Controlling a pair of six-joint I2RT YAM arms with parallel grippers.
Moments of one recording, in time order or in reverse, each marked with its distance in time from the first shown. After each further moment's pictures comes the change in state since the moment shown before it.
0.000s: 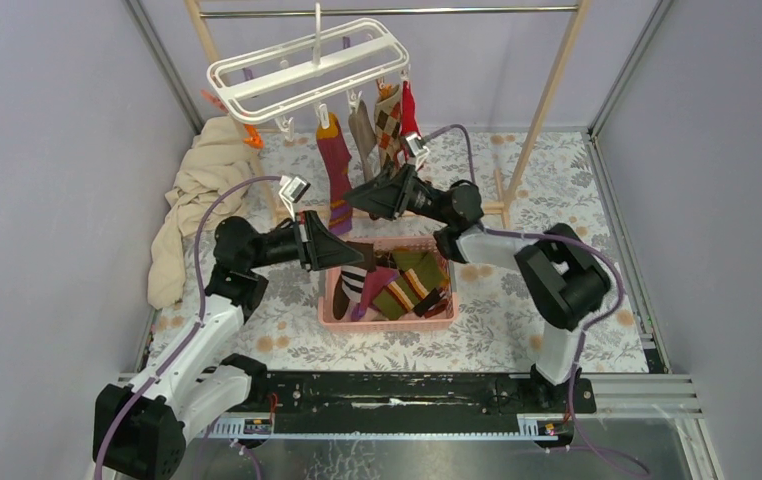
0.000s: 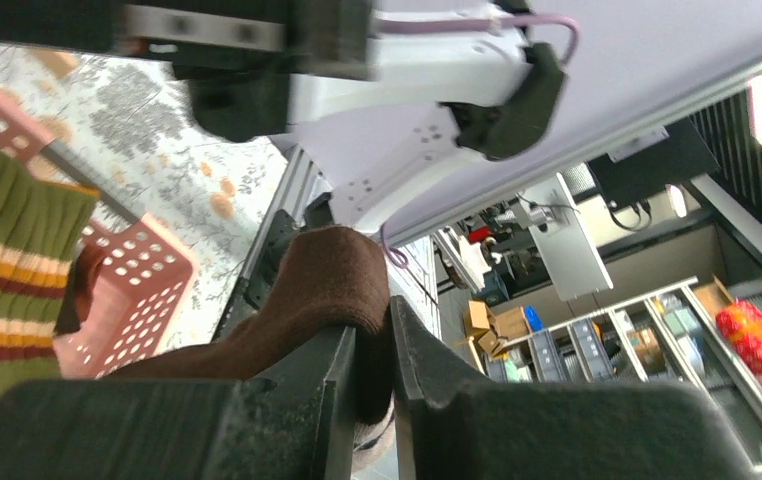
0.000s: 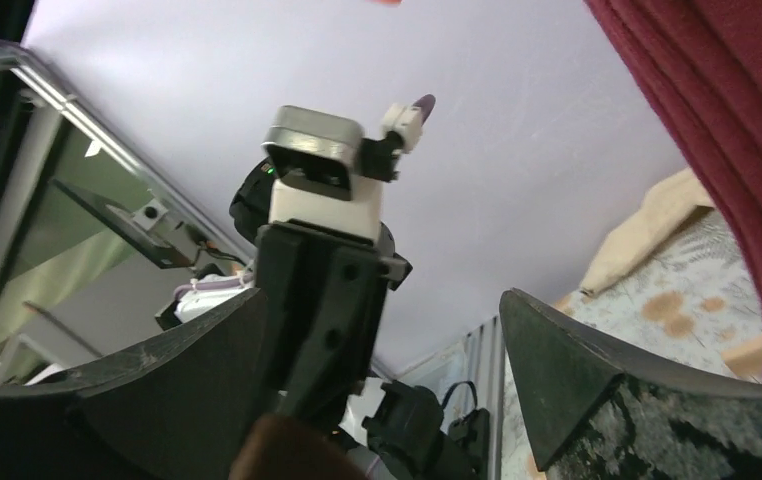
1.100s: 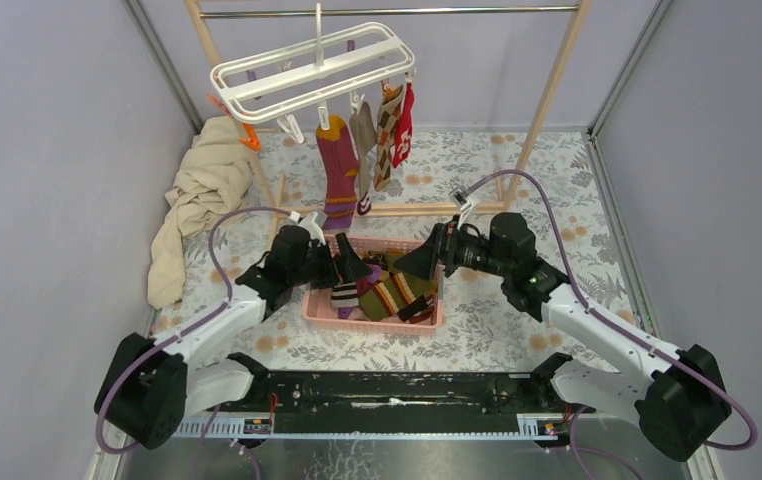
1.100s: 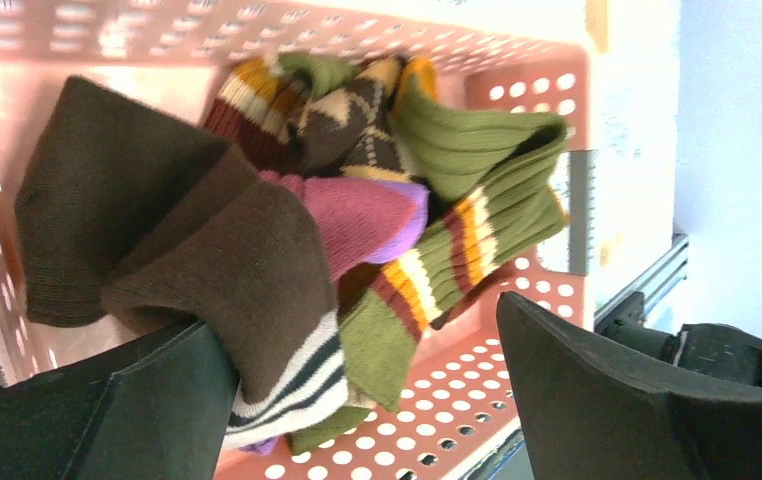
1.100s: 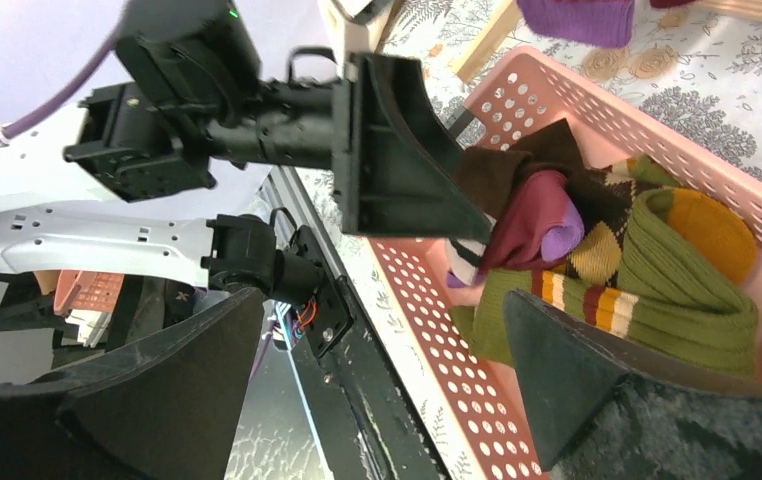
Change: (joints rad) left arm -0.174 0.220 -0.078 -0.626 -0.764 0.518; right arm -0.023 -0.830 -0.435 -1.208 0.179 -0.650
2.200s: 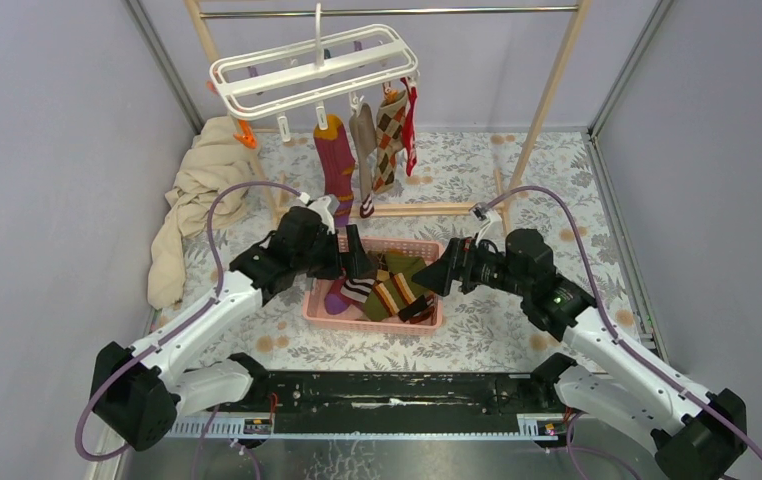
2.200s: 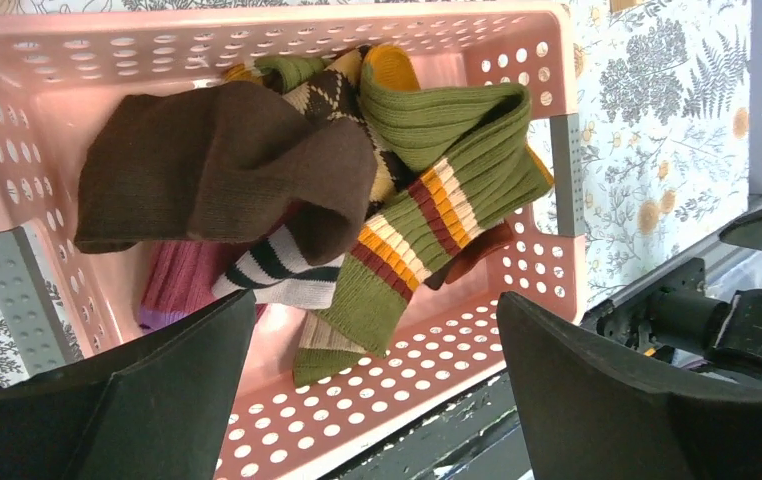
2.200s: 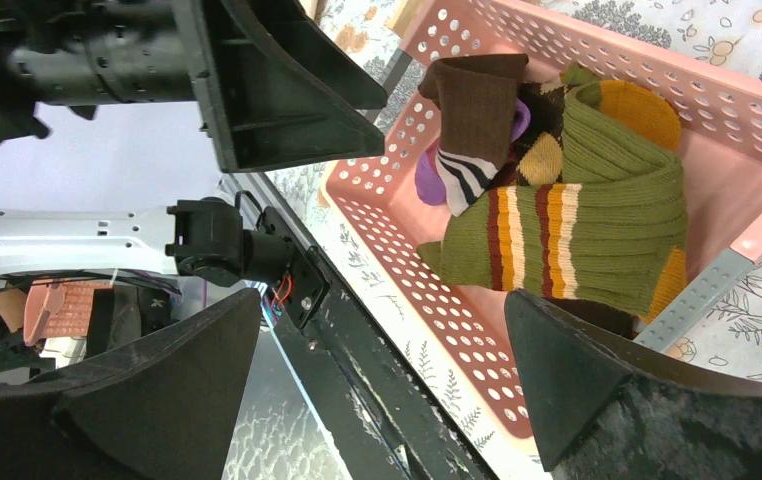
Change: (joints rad) left arm -0.082 -0.065 0.284 -0.415 -0.108 0.132; right arm -0.001 -0.246 -0.047 -0.316 0.121 -0.002
